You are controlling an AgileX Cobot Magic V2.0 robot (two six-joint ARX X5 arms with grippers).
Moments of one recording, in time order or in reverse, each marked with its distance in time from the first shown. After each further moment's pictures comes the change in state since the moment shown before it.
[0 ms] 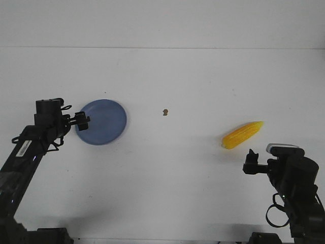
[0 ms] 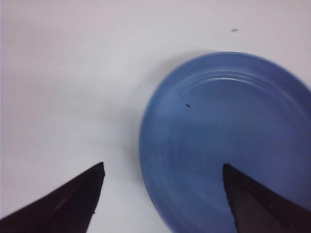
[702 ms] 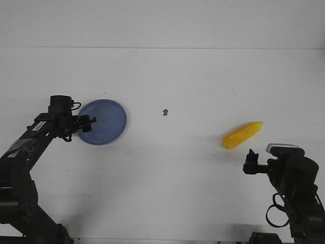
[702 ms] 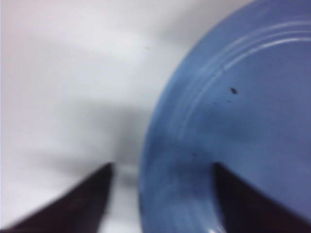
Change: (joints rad) left arm 0.014 0.299 0.085 -0.009 0.053 -0.012; right arm 0.000 0.000 0.000 0.000 0.000 0.000
